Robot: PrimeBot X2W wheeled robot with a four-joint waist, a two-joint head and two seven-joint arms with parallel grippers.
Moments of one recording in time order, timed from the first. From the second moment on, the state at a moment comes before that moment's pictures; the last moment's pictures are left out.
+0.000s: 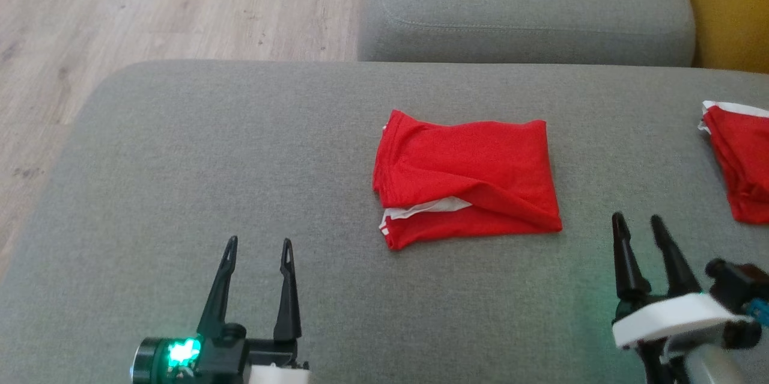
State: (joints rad) left arm 0.09 0.07 -0.31 0.05 -0.05 0.23 -0.26; right arm -0.04 -0.20 0.12 0.39 0.49 0.13 -0.25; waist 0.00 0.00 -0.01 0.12
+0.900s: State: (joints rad) left arm 0.04 0.06 -0.38 0.07 -0.05 0.23 -0.26; right arm -0.48 -0.29 0.58 0.67 0.85 0.13 0.28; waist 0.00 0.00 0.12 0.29
